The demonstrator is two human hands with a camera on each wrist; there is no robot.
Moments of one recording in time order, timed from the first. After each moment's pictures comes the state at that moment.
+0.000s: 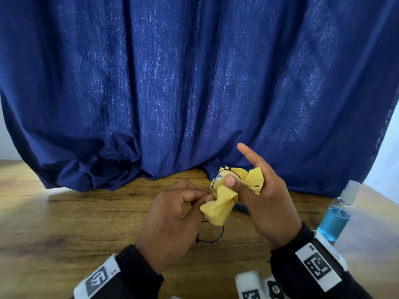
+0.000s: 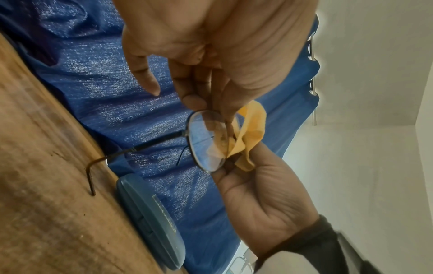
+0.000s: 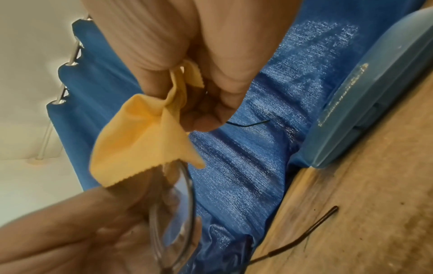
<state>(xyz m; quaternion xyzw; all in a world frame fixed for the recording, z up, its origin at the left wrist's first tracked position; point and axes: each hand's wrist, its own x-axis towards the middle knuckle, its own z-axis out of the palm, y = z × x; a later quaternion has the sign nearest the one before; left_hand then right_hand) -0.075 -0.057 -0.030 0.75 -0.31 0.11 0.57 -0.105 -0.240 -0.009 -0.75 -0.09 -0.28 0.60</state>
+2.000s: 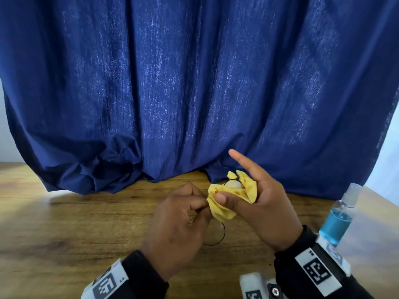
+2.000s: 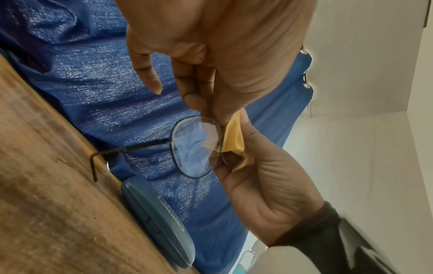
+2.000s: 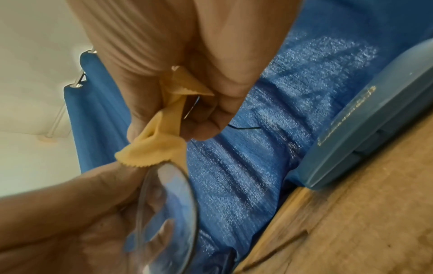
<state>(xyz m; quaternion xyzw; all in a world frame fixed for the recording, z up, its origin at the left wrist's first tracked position) -0.079 -0.058 -0.029 0.79 -0.33 0.14 0.49 -0.112 -0.240 -0.004 -0.79 -0.11 -0.23 0.56</state>
